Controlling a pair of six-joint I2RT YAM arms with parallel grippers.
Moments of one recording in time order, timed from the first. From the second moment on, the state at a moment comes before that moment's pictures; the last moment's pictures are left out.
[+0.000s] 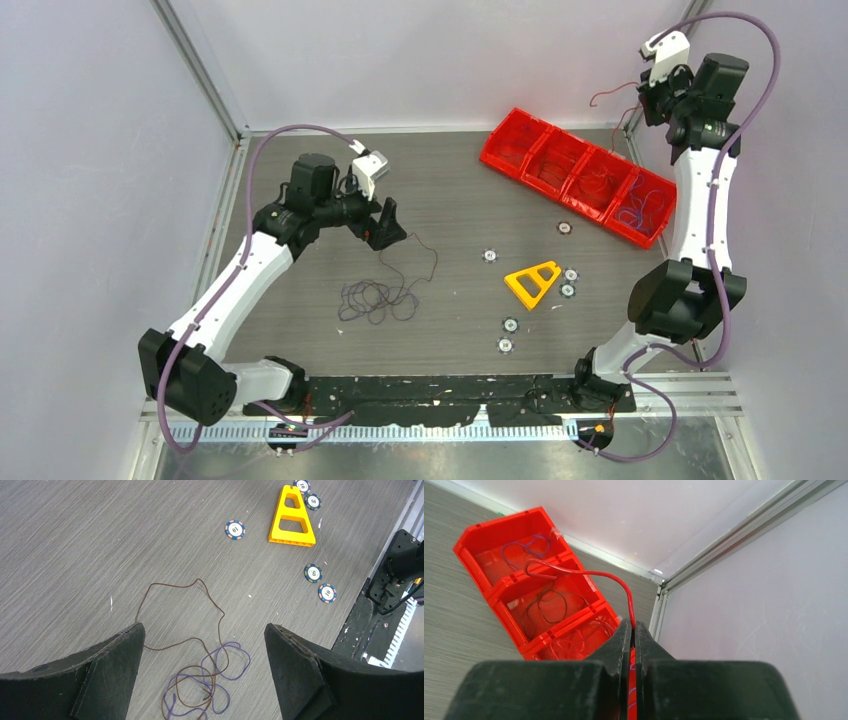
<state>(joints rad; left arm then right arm) -0.40 1.26 1.17 -0.49 0.56 0.13 -0.31 1.66 1.85 -0.49 -0.40 -0.56</state>
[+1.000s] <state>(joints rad) -0.36 1.19 1.13 -0.63 0.49 0.23 -0.21 2.16 1.78 -0.62 -0.04 -0.81</state>
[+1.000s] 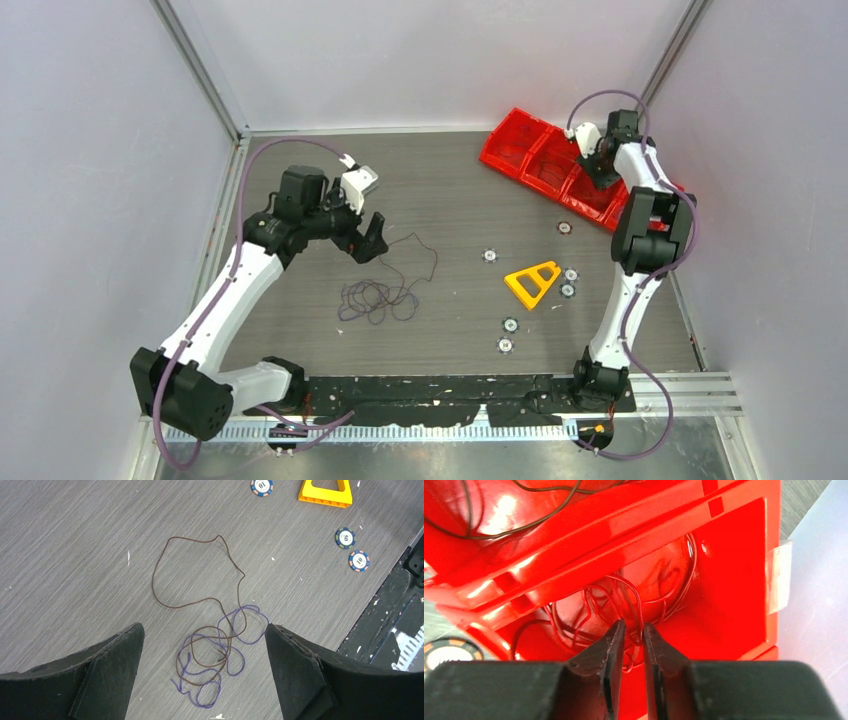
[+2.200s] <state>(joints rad) 0.05 1.29 0.96 -0.83 0.60 0.13 0.59 2.12 1.78 -0.81 -0.49 -0.33</state>
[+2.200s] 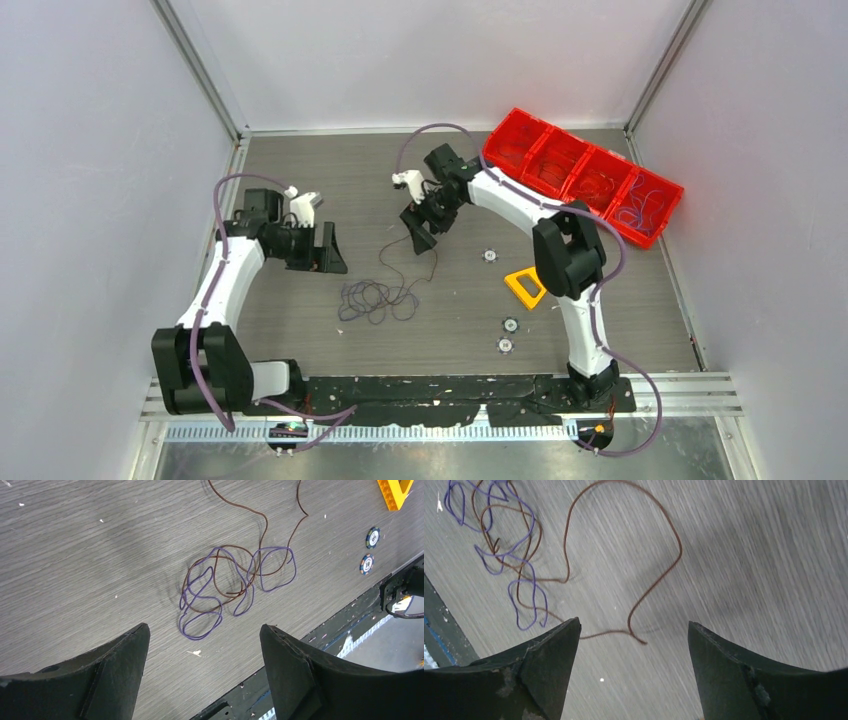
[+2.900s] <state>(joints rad) 0.05 1.07 1.01 -0.55 0.77 0.04 0.59 1.80 2.04 -0.76 -0.66 -0.28</state>
